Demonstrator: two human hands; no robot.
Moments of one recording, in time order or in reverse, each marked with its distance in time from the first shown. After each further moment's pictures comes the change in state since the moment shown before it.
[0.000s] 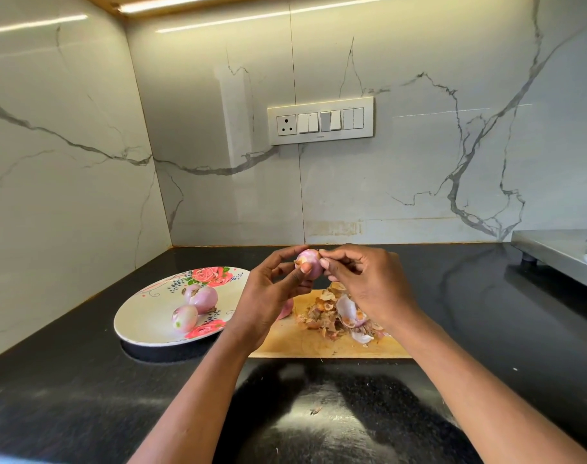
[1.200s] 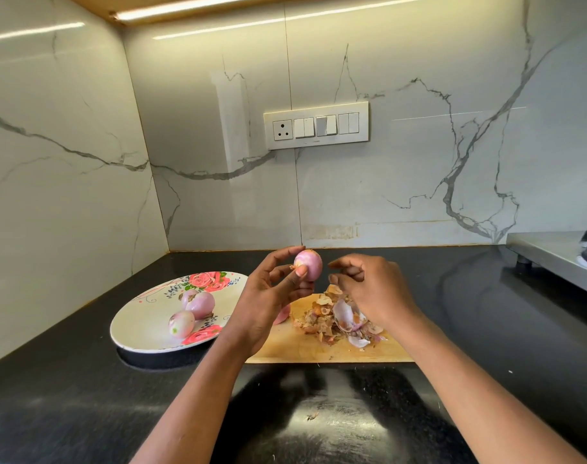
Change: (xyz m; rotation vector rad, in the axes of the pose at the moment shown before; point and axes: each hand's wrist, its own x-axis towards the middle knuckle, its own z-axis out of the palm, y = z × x) left_hand -0.002 0.005 0.003 -0.105 -0.027 -0.026; right_hand 0.004 0.015 -0.005 -0.204 -0.048 0.190
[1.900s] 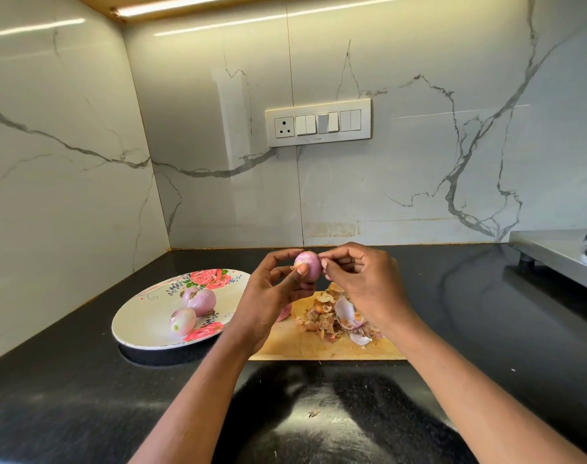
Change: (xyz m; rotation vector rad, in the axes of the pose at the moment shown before) left_hand -0.001 -0.001 0.003 0.041 0.062 -0.023; right_hand -0.008 -0.019 0.006 0.315 0.076 -0.077
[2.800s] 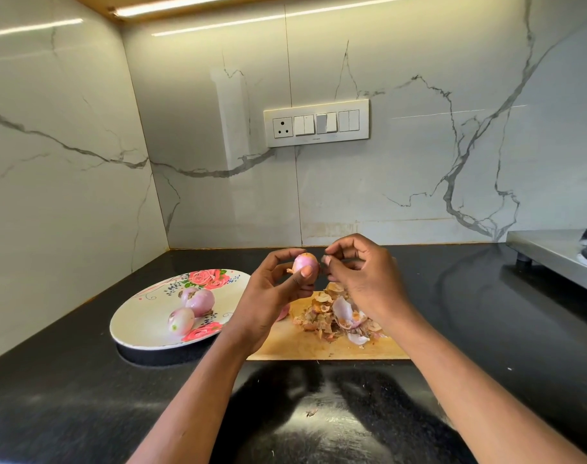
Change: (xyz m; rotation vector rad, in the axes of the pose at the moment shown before) left_hand 0.002 -0.002 -0.001 0.047 -0.042 0.000; right_hand 0.005 0.002 -0.003 0.070 0.016 0.094
